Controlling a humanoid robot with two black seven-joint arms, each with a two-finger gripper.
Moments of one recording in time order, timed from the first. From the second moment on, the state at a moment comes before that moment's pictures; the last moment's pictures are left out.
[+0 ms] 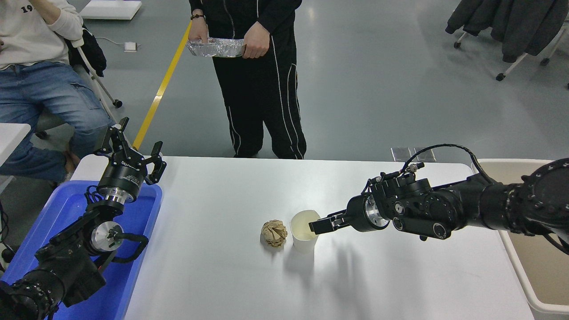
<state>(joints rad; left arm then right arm) -0.61 0.29 -0.84 -0.45 0.19 -0.47 -0.66 1.28 -0.12 -0.70 0.84 -0.85 0.05 0.31</state>
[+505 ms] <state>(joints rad) -0.61 0.29 -0.84 -0.45 0.19 -0.47 -0.66 1.23 -0.10 -0.71 0.80 -0.85 0.06 0.31</state>
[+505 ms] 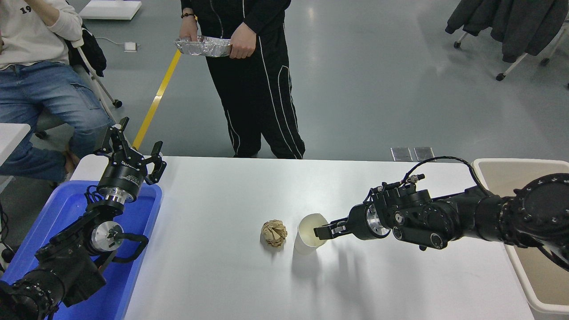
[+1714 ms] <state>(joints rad) -0.61 0.29 -0.84 -0.45 0.19 -0.47 -0.66 1.33 -0.43 -0.30 0.93 -0.85 0.27 0.40</state>
